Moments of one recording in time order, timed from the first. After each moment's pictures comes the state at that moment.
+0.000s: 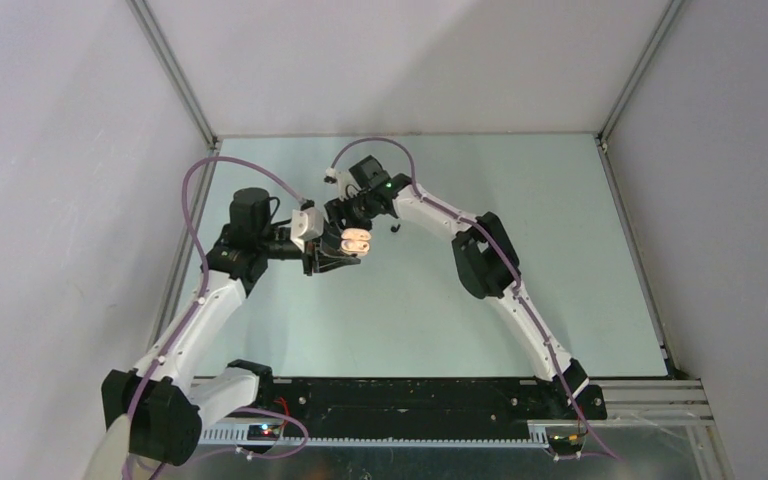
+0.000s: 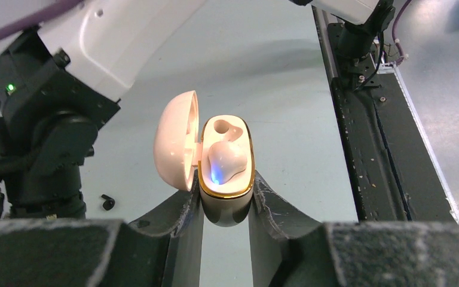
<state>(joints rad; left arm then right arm) -0.22 1.06 0.83 -0.23 1.26 0.52 0.73 2.53 2.25 -0.59 -0.63 0.15</state>
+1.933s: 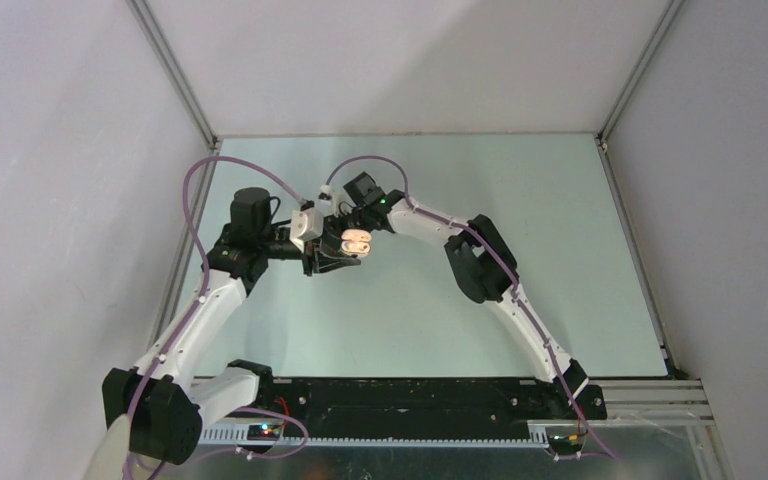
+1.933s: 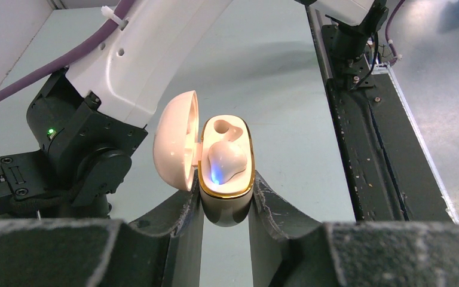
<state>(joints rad) -0.22 1.07 0.83 -0.23 1.29 0.52 0.77 2.53 2.10 -0.46 -0.73 0.24</state>
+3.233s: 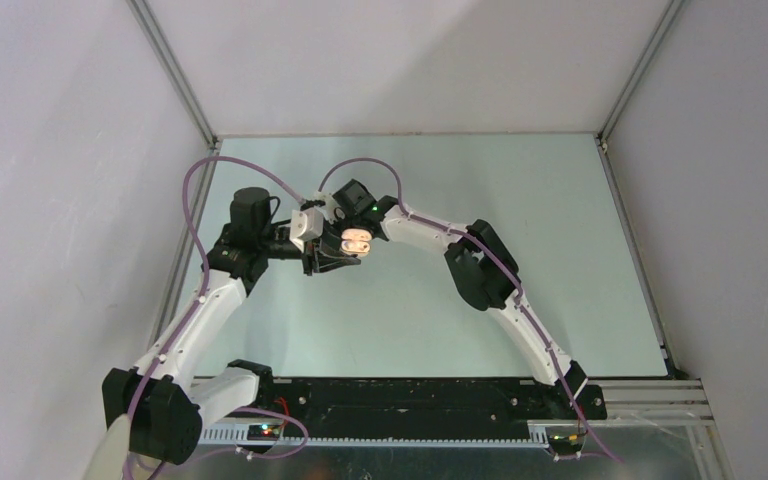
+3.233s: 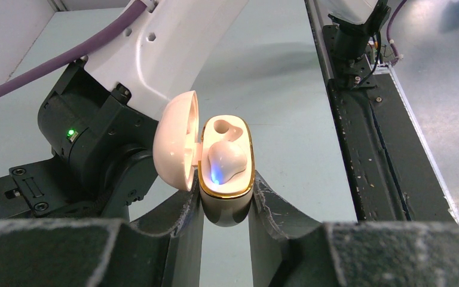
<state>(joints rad) -0.22 1.07 0.83 -0.22 1.29 0.52 0.84 2.45 2.04 -0.50 -0.40 0.20</state>
